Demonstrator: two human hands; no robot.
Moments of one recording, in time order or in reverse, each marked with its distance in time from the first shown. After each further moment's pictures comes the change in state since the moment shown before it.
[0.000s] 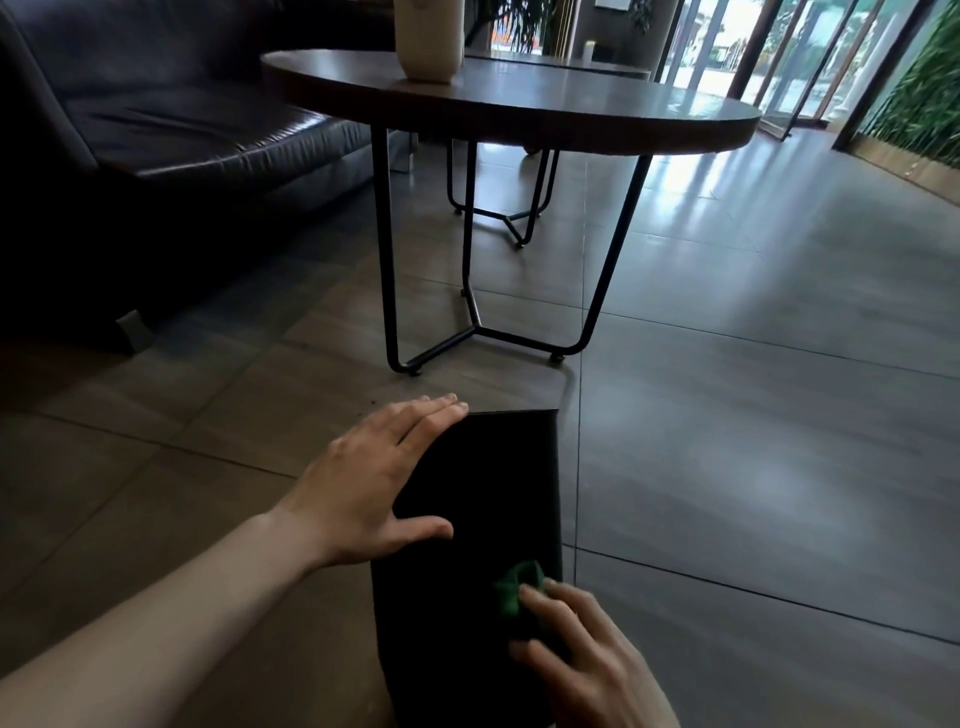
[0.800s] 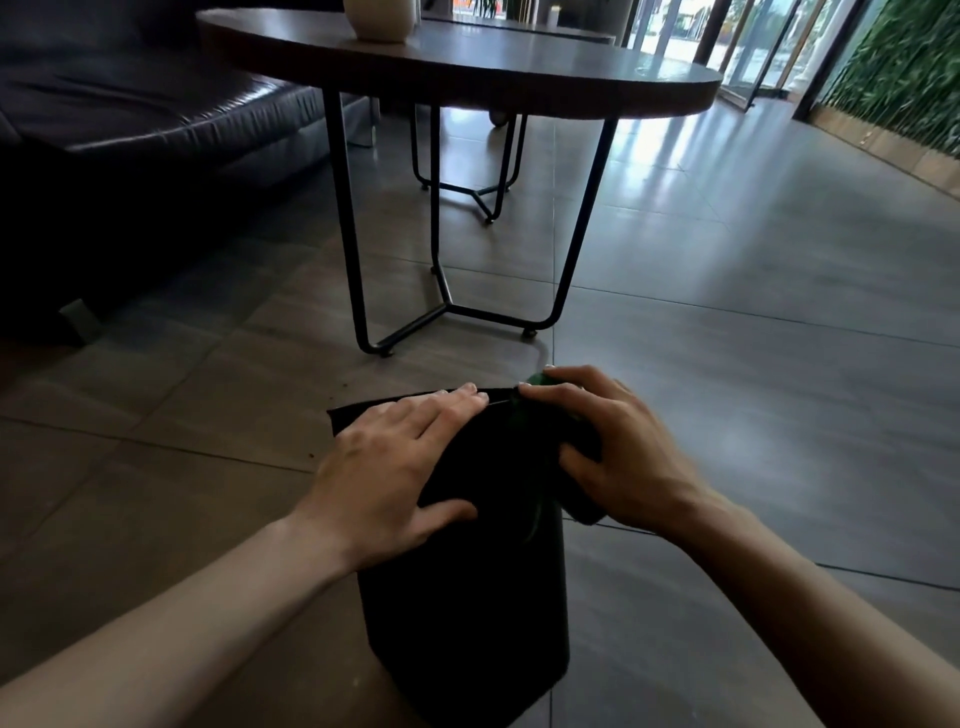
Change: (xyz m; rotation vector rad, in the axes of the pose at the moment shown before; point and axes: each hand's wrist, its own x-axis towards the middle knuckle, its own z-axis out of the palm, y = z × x) left_hand 0.010 0.046 0.008 0.038 0.066 0.037; right_hand 0.113 0.069 -0.094 0.187 -0.107 0.323
